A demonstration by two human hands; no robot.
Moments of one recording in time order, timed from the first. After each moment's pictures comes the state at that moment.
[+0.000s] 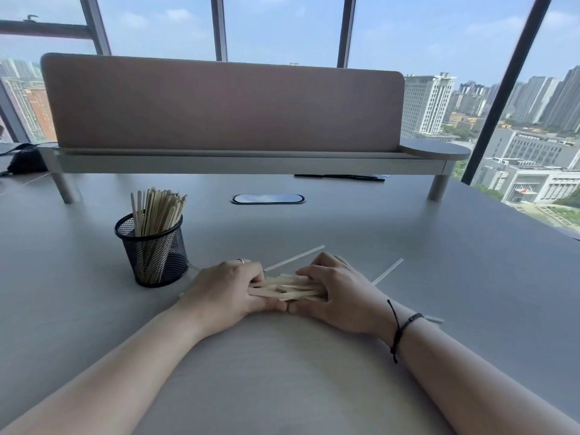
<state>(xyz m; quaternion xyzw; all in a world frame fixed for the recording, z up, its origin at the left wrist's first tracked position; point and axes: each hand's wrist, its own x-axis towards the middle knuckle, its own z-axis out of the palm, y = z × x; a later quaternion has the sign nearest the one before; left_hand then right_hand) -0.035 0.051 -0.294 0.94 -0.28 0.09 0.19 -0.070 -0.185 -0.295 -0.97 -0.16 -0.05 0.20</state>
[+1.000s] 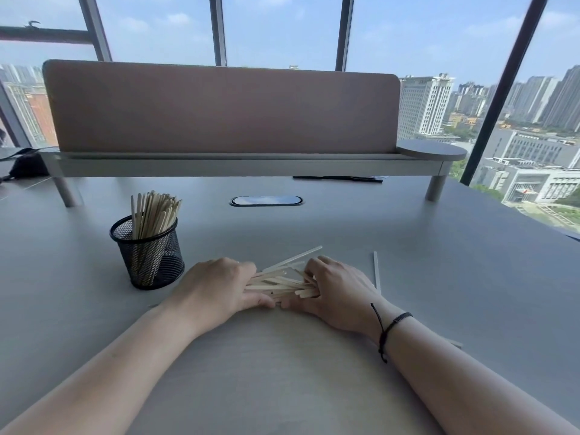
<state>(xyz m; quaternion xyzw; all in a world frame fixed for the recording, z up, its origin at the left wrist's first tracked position) -0.036 0.056 -0.282 0.94 -0.30 0.15 0.06 -0.071 -0.177 -0.293 -0.98 -0.11 -0.10 0.12</state>
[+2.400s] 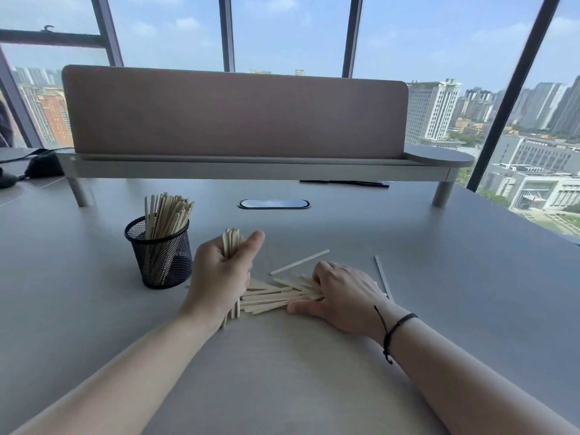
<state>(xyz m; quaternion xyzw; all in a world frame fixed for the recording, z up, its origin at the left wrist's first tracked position) -0.053 0.036 -0.273 0.67 -0.14 0.14 0.71 -0.074 -0.169 -0.284 -0.99 -0.09 -0.07 0.07</state>
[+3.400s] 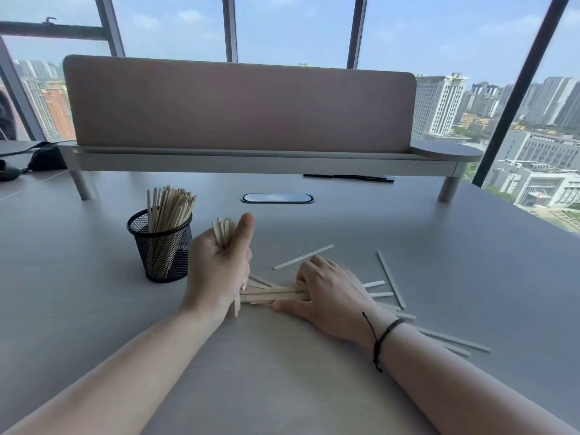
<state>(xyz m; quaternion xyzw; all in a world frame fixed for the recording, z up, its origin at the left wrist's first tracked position) -0.052 0.036 -0.274 0.65 -0.15 0.21 0.72 -0.076 -0.145 -0.291 -0.98 -0.15 -0.10 0.11</state>
